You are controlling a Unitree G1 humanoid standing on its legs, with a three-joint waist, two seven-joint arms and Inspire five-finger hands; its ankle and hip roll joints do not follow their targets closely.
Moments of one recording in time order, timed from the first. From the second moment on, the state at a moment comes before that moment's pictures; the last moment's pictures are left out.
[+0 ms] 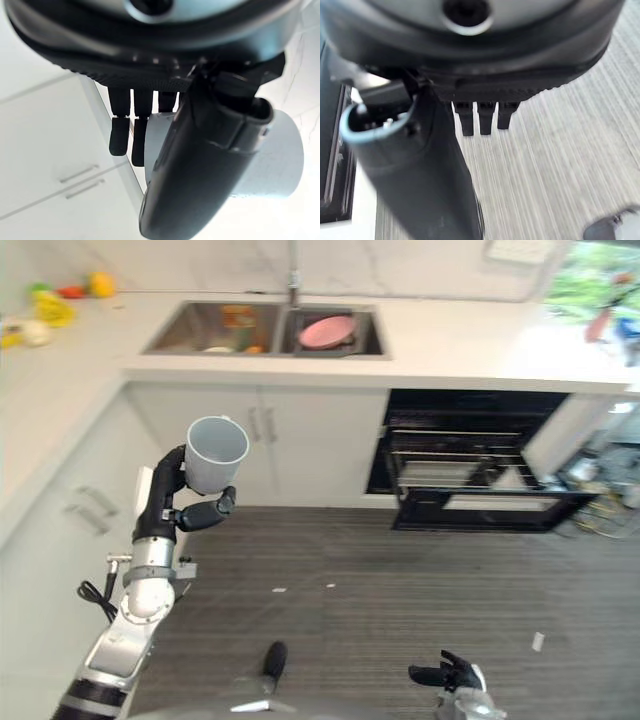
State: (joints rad) left arm 0.04 0.43 -0.15 -0.16 0.13 -0.05 0.42; right arm 0.05 -0.28 -0.02 1.17 0.24 -0.14 -0.07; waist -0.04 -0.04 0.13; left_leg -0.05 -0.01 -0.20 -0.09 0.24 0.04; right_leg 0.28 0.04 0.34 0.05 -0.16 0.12
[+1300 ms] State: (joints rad) left arm 0.02 0.35 -0.20 -0.06 0.09 -0.07 0.34; right arm 0.01 -0.48 0.18 0.01 0.16 -0.10 0.06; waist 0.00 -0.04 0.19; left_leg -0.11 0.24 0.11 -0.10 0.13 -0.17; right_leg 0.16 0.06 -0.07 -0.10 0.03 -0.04
